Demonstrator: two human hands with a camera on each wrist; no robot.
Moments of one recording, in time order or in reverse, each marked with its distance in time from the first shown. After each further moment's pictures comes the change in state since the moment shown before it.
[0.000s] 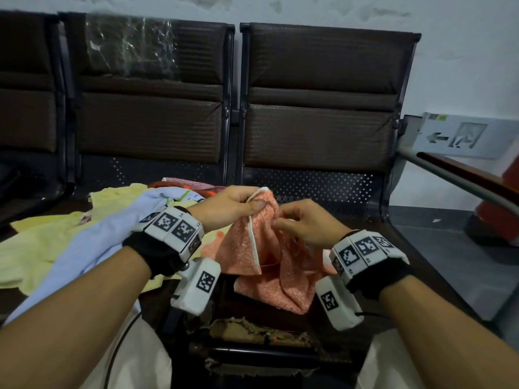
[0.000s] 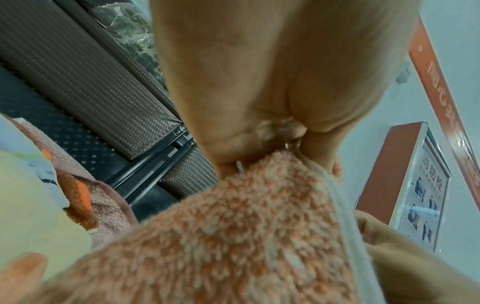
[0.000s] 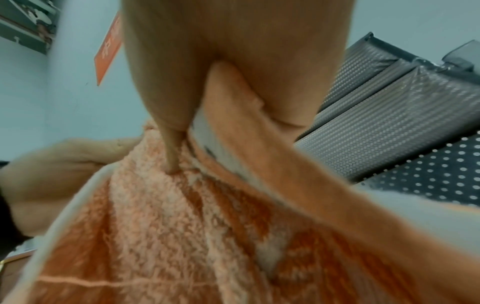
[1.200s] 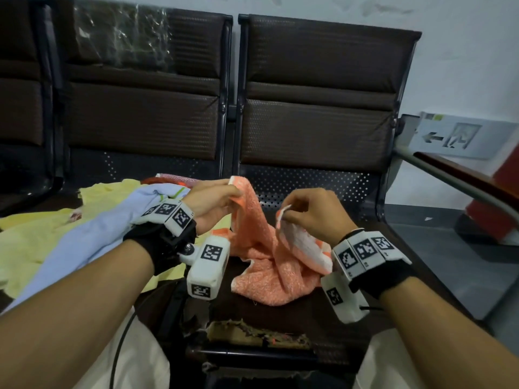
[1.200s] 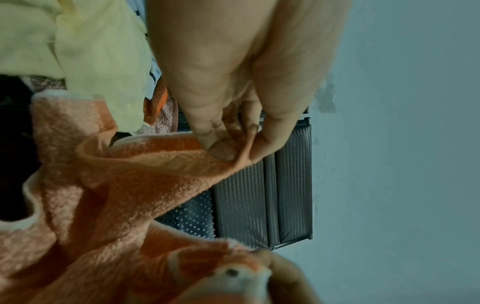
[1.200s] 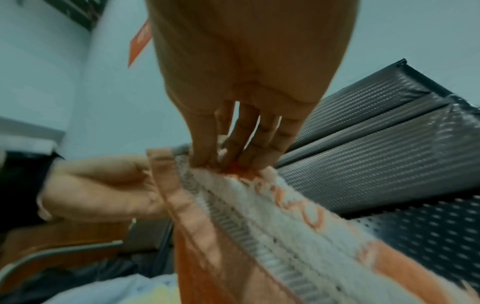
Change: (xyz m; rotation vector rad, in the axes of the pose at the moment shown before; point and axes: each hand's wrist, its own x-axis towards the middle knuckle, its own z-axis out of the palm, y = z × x) left_hand 0.012 -0.019 -0.014 -0.643 0.366 -0.302; right_hand 0.000 -0.010 -0.012 -0.331 0.262 0.128
